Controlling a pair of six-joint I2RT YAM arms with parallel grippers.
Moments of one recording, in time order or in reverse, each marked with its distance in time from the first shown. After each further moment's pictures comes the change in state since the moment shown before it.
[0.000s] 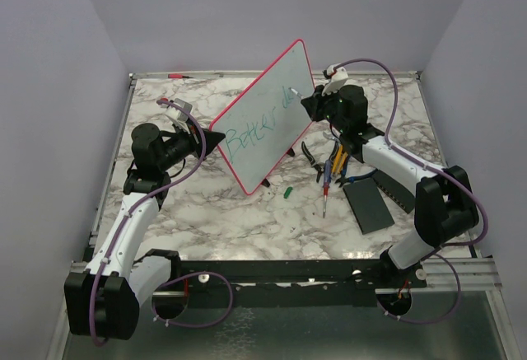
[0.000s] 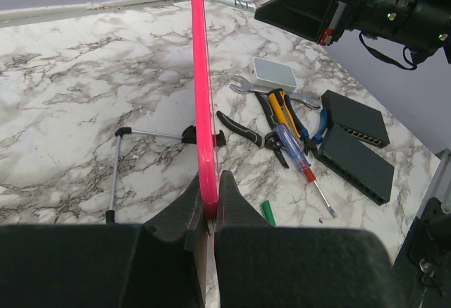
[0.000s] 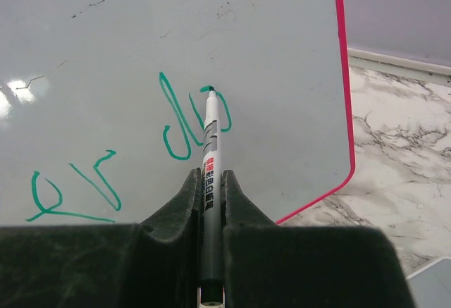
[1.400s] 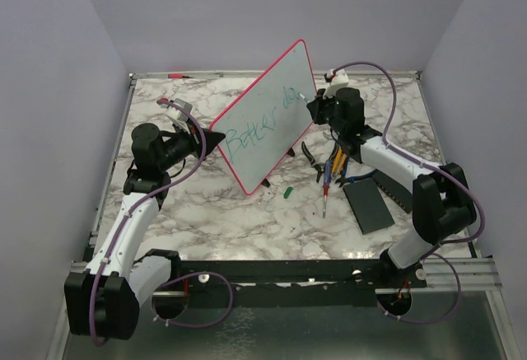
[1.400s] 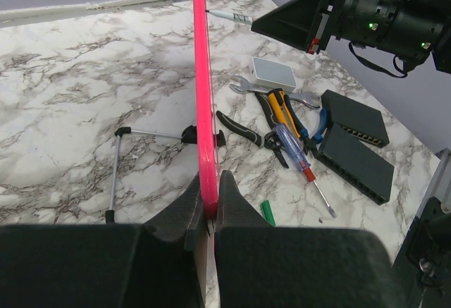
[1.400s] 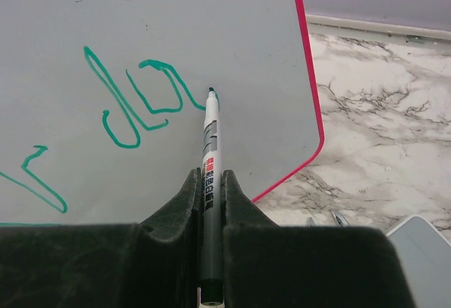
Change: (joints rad) left arm 0.000 0.000 0.000 0.000 0.001 0.000; right arm 0.000 0.029 -0.013 -0.039 0.130 -0.002
